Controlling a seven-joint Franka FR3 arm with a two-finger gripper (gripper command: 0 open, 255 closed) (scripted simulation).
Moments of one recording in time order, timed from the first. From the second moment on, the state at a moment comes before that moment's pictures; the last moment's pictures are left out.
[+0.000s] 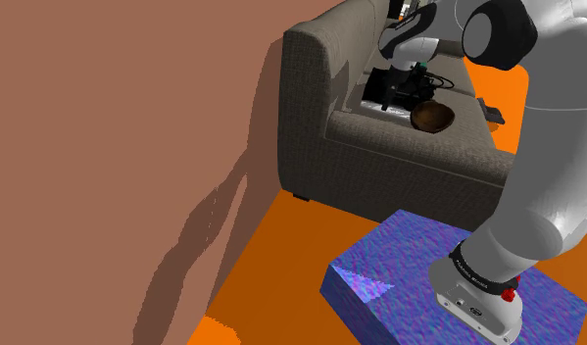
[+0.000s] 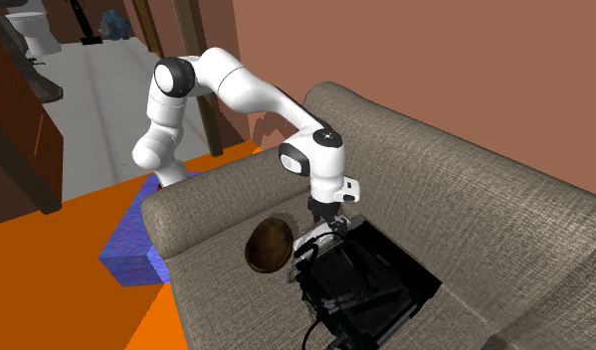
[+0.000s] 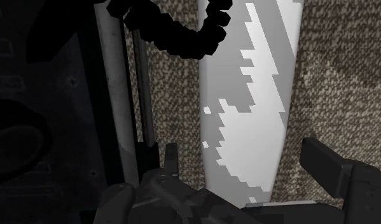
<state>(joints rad) -0.10 0.46 -0.52 -1.74 0.32 2.17 -1.28</state>
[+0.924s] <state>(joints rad) -0.10 0.44 -0.54 -1.73 0.28 2.10 -1.30</state>
